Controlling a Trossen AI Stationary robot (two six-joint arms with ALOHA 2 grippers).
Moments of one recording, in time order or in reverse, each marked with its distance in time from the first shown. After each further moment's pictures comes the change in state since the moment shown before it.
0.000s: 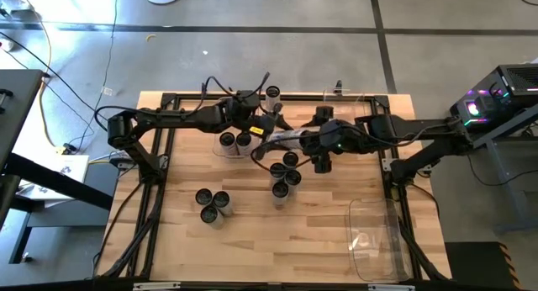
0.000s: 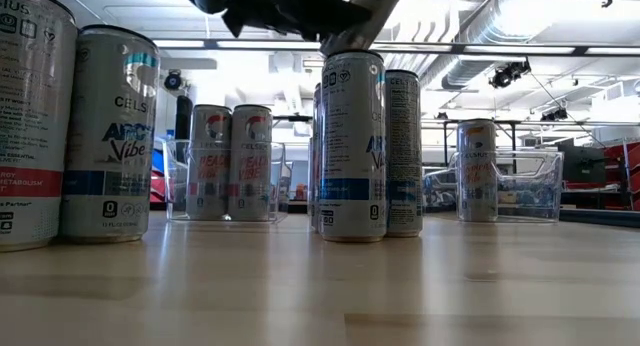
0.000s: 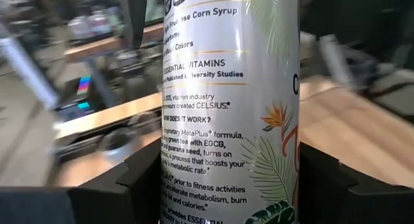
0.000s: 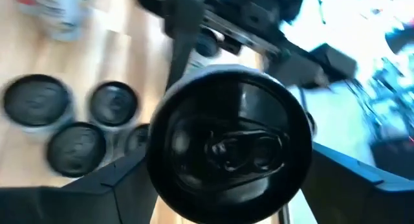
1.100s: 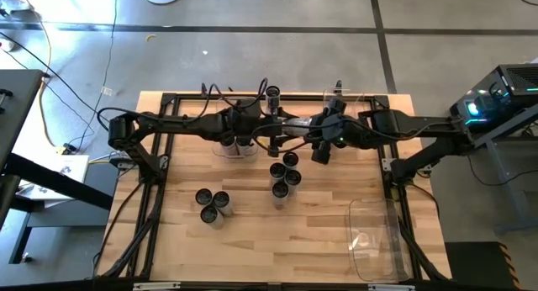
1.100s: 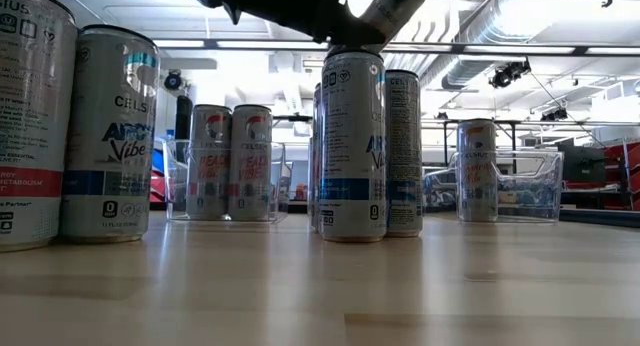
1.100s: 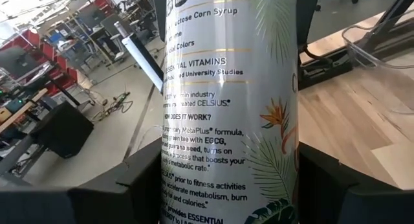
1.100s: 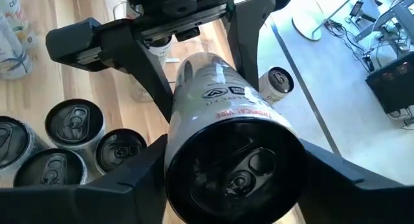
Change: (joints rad) left arm -0.075 0.004 -0.001 0.096 -0.466 0.150; right arm -0.034 -0.020 0.002 -0.064 0.055 0.272
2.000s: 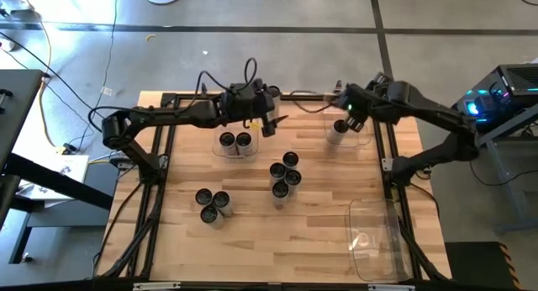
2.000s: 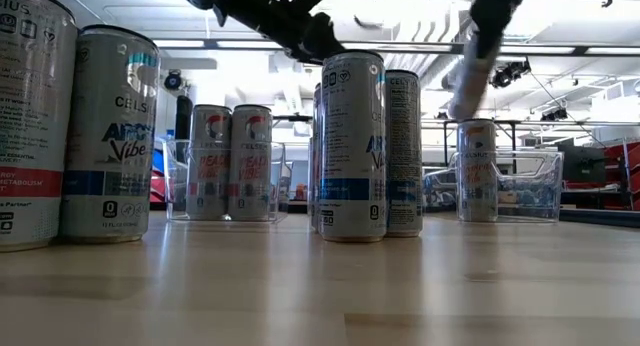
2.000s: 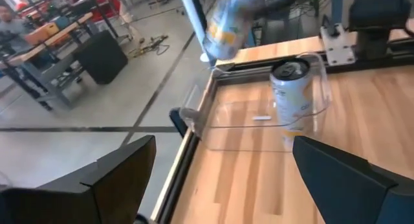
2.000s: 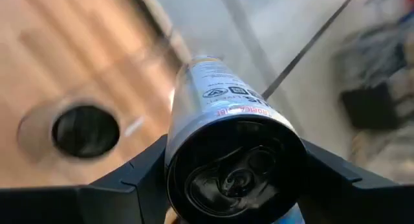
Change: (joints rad) left arm 0.130 -0.056 -0.004 -0.146 -0.128 -0.170; right arm -0.385 -0.076 -0.003 -0.565 0.152 0.125
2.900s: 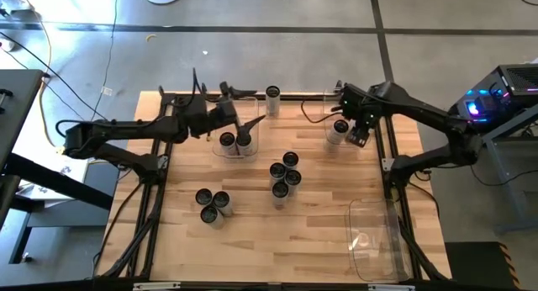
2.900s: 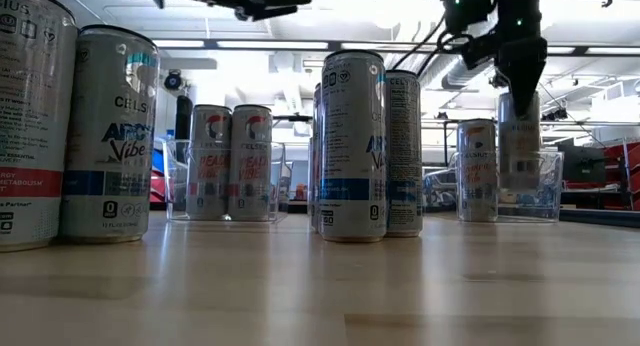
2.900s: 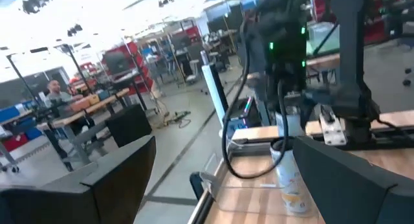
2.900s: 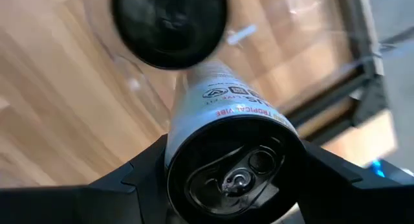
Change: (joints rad) left arm -0.072 -0.387 -0.376 0.359 -0.053 -0.008; right arm -0.242 -0.023 -0.329 0.114 -0.494 -0.221
